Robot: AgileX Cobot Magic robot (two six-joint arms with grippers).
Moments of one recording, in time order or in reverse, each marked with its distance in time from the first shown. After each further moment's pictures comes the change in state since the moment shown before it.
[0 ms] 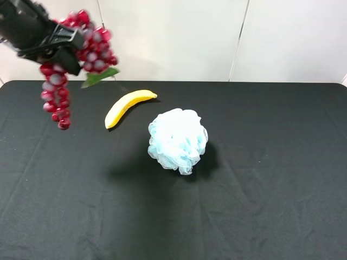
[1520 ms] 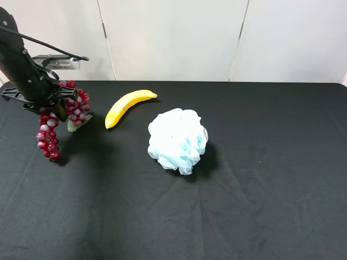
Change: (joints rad) left arm 0.229 0.418 0.001 0.035 -0.117 -0.004; right arm 0.000 0.000 0.000 0.004 -0.001 0.000
